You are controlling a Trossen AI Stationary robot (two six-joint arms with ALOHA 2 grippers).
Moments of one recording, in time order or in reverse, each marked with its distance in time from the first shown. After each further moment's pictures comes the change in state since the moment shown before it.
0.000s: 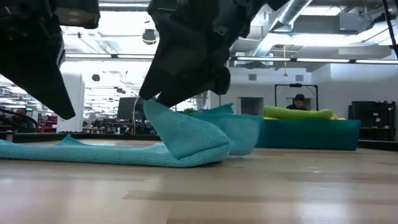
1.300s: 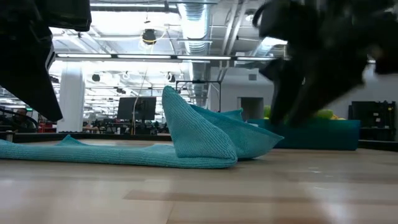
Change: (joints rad) left arm -0.020 -0.001 0.001 -0.068 0.019 -0.065; right arm 0.108 -0.386 -0.546 -0.021 0.126 -0.366
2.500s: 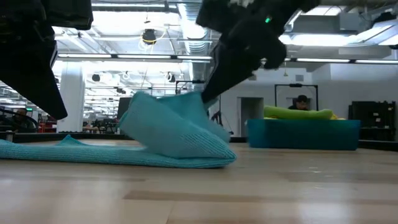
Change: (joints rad) left arm 0.001 0.000 0.000 -0.005 -0.029 -0.012; right arm -0.163 0.151 0.268 0.019 0.047 -0.175
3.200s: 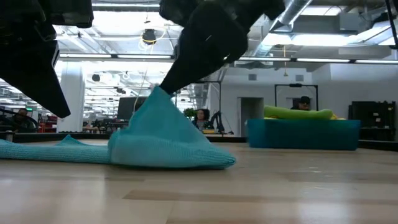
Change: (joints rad) left arm 0.000 0.000 0.000 -0.010 -0.024 0.027; right arm -0.030 0.158 0.181 0.080 -0.168 -0.103
